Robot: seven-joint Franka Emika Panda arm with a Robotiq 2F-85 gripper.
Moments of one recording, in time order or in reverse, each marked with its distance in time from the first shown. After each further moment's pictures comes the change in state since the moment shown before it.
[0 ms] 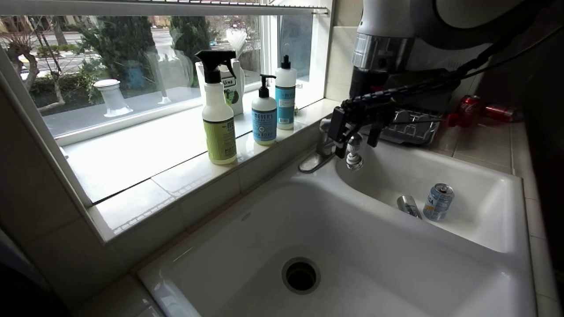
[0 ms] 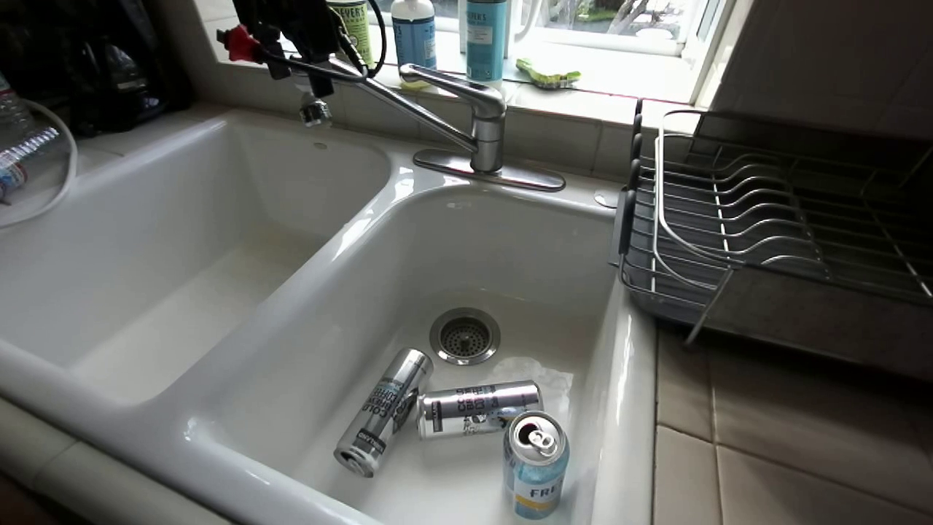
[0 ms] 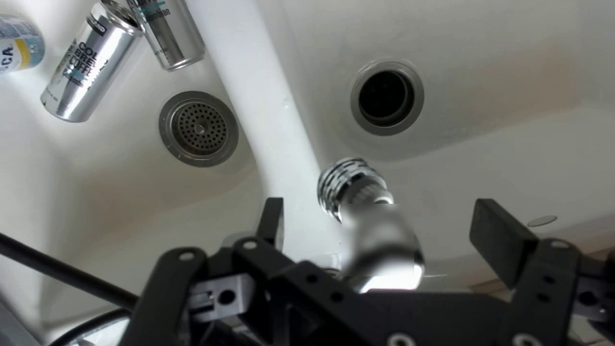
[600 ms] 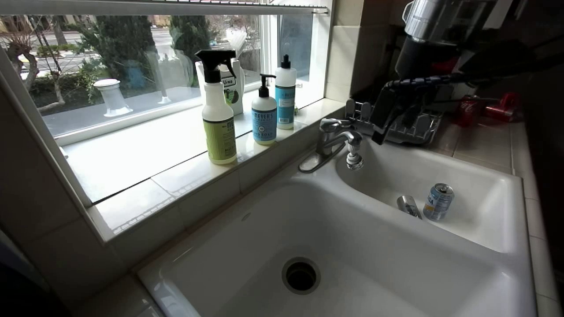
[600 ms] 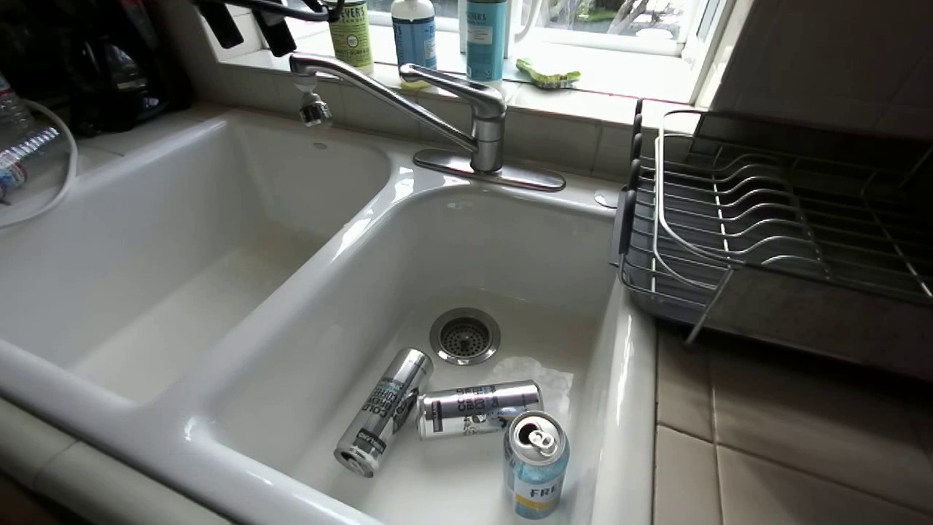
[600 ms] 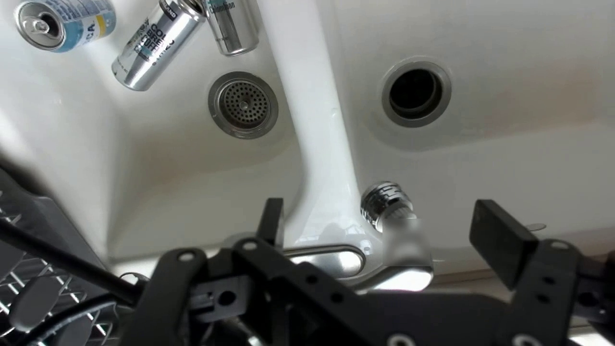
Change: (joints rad) arm 0.005 -0.276 0.020 -0.169 -0.075 -0.008 -0.053
